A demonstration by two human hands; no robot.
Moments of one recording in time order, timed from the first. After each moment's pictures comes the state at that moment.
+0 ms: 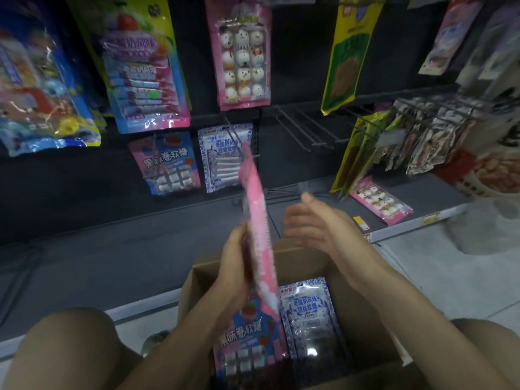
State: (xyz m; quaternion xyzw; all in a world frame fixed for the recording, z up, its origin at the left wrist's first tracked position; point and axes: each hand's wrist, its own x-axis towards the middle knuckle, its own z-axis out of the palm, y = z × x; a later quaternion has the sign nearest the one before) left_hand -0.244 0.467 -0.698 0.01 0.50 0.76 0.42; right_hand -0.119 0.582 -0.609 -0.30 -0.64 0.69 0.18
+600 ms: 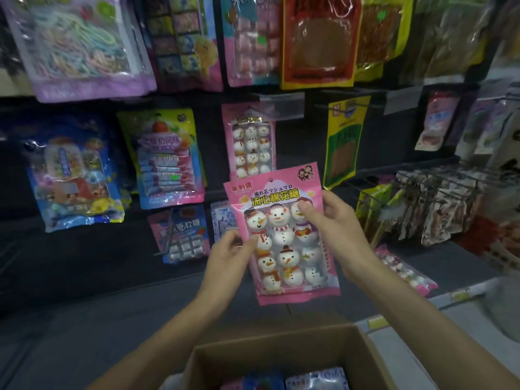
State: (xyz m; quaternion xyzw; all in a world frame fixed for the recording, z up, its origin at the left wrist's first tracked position) left_hand -0.292 0.488 -0.576 0.29 0.68 0.66 0.15; right_hand -0.178 0.650 -0.532 -0.19 -0.71 0.59 0.34
